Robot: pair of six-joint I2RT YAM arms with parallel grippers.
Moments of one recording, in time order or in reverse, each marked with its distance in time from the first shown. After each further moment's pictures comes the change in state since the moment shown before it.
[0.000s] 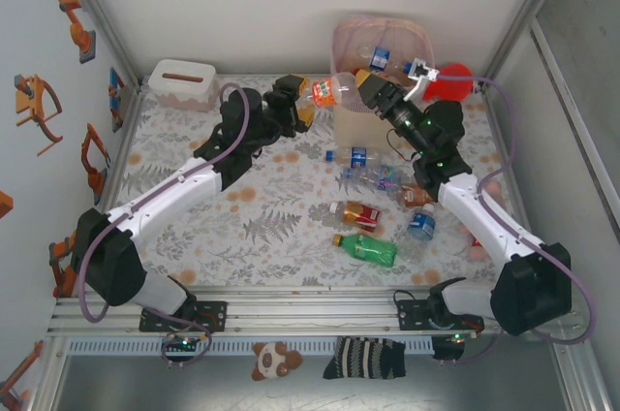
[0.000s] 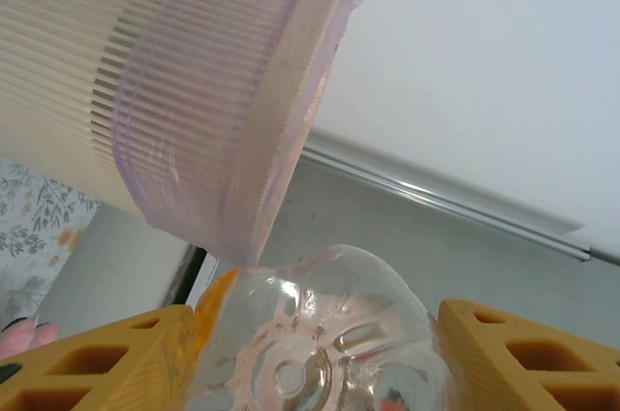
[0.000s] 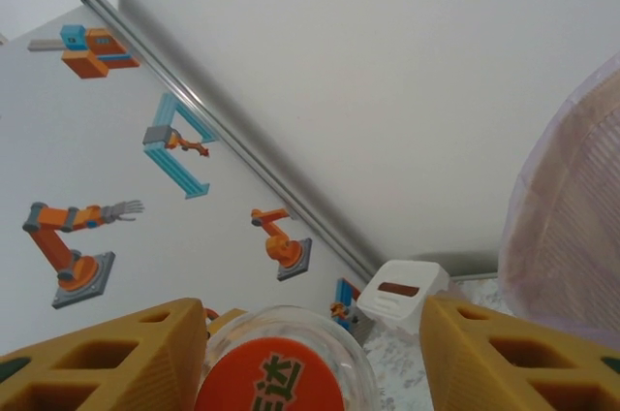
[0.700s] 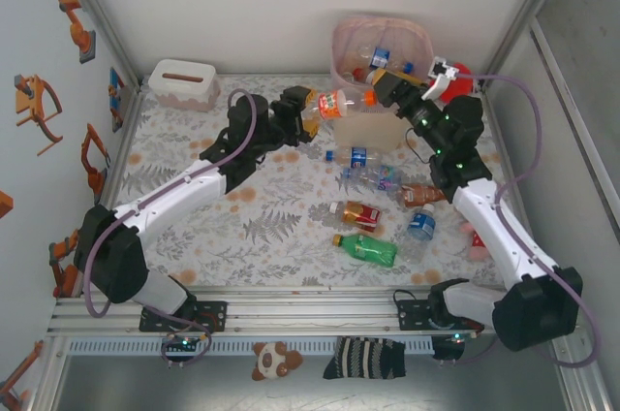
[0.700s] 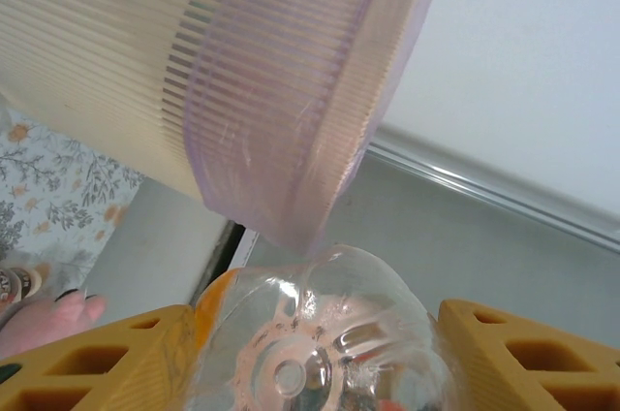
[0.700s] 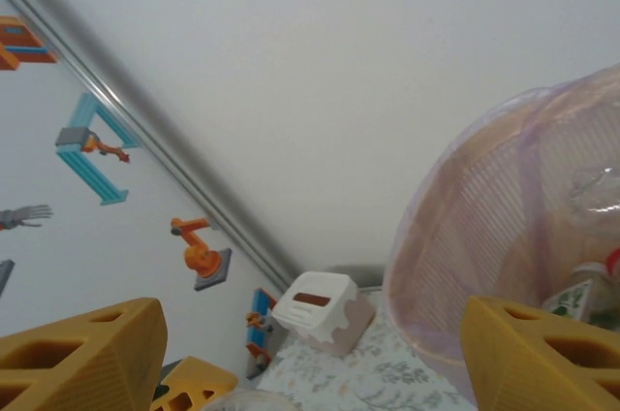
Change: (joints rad) left arm -0.013 0.018 -0.036 -0.001 0.047 -0.001; right arm -0.090 -0.071 0.037 -0.190 0.024 -0.134
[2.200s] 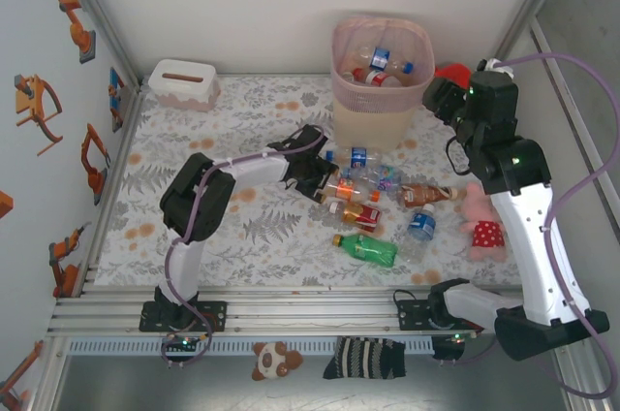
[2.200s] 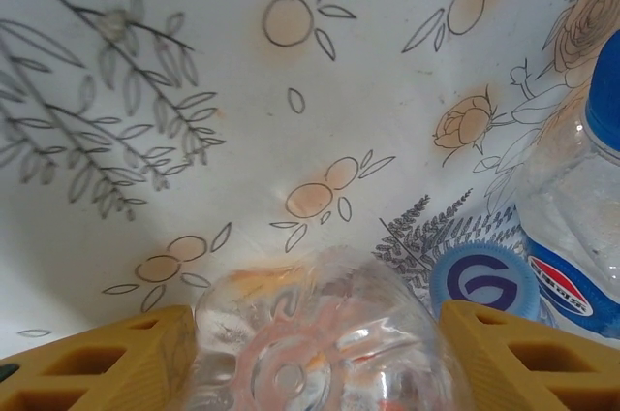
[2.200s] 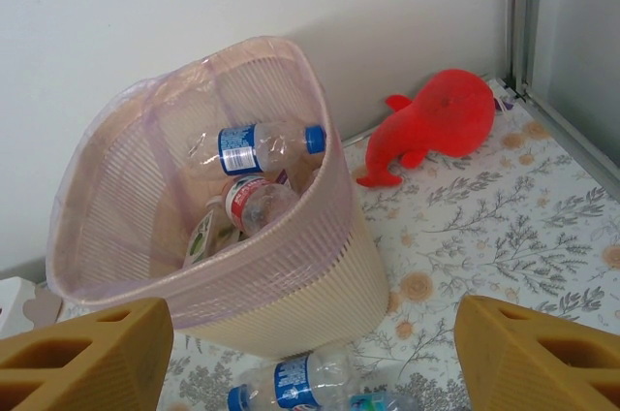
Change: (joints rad) left arm -0.064 0.563 0.222 -0.561 0.126 0.144; right arm -0.001 -0.072 0.515 -1.158 0.626 -0.192
